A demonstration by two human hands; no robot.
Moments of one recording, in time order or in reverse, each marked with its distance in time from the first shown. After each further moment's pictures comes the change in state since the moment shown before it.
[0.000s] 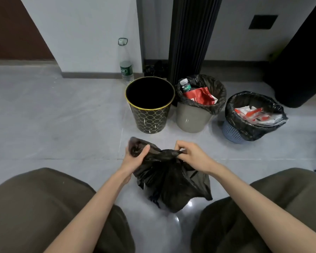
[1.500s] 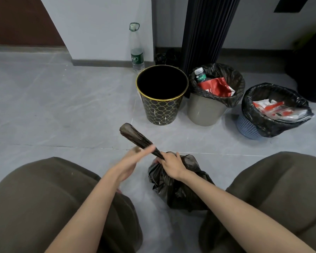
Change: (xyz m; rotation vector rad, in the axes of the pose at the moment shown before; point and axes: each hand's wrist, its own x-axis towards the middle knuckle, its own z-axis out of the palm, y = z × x) left_hand -0.010 -0.006 -0.032 -0.066 -0.207 -0.123; right_hand 0.043 0.033 0.124 -0.312 -0.145 0.216
